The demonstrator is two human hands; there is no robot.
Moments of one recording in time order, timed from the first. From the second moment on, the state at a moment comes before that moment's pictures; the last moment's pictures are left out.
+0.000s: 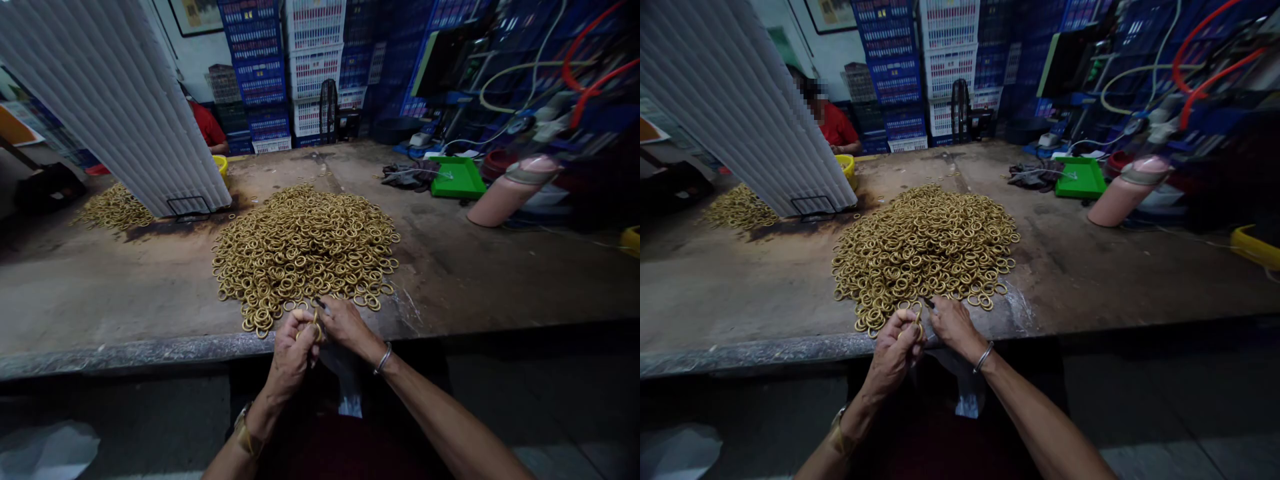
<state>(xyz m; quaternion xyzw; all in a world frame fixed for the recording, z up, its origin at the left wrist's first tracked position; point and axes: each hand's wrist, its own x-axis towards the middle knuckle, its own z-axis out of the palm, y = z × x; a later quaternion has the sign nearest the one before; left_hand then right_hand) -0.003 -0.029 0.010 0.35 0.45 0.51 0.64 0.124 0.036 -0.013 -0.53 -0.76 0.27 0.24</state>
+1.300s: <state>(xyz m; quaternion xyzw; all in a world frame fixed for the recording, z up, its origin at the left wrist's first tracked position) -0.010 -0.005 -0.035 0.18 0.47 0.52 0.69 0.109 0.019 -0.013 -0.48 -0.71 0.35 0.38</state>
